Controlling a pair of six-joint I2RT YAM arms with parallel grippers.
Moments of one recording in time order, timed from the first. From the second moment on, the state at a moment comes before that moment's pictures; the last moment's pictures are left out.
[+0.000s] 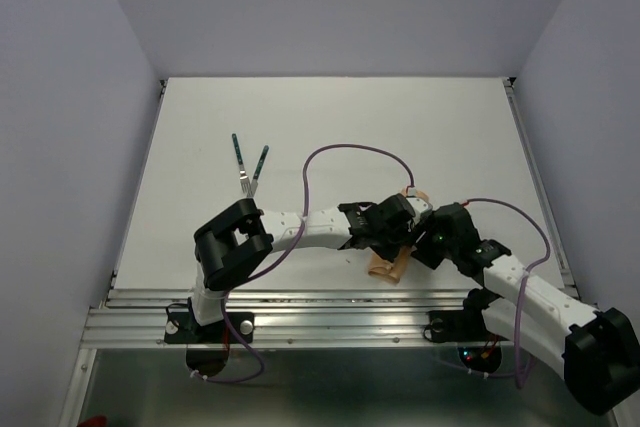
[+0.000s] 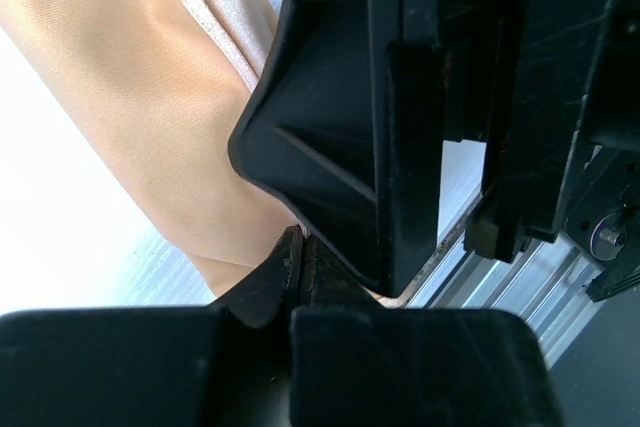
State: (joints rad) left arm -1.19 1.90 1.30 -0.29 0.04 -0.35; right arm 0.45 0.86 0.30 -0.31 0.01 1.15
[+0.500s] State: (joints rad) left arm -1.20 1.93 1.32 -0.30 0.05 -0.37; right arm 0.45 0.87 0.28 -0.28 -0.03 1.15
